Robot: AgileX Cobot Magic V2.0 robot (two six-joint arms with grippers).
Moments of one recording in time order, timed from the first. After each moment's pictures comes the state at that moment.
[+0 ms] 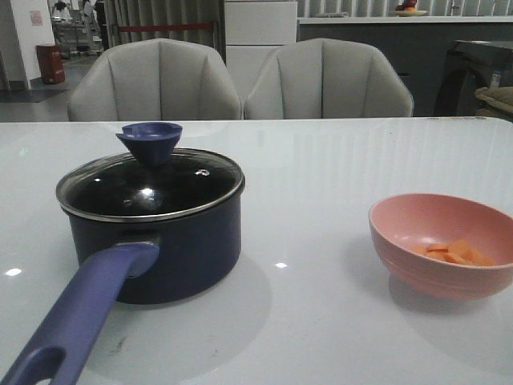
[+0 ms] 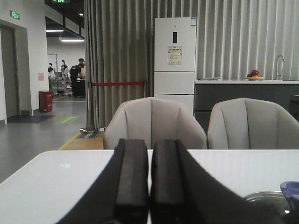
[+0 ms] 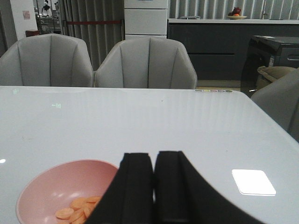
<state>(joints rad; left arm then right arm) -0.03 0.00 -0.02 -0.04 -0.15 0.01 0.02 -0.01 0.03 0.01 0.02 0.04</state>
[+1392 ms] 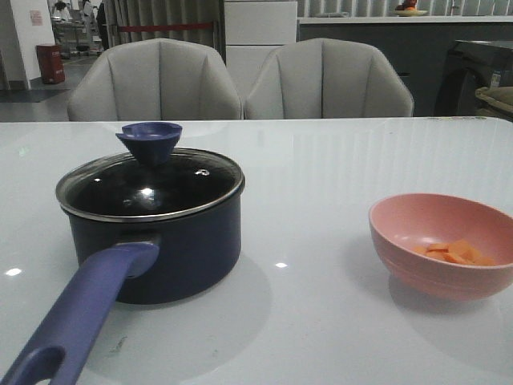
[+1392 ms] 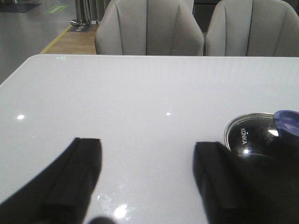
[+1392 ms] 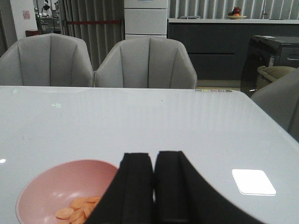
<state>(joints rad) -0.03 0.28 -0.33 -0.06 0.33 0.01 0.02 -0.01 0.03 0.01 0.02 0.04</state>
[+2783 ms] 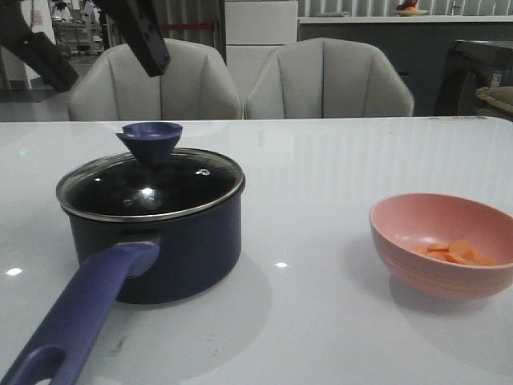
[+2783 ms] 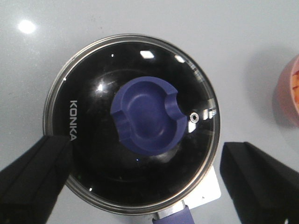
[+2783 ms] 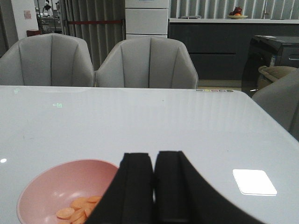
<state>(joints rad) -0.45 1.54 -1.34 -0.17 0.91 -0.13 0.02 -0.01 0.03 0.01 0.02 0.04</state>
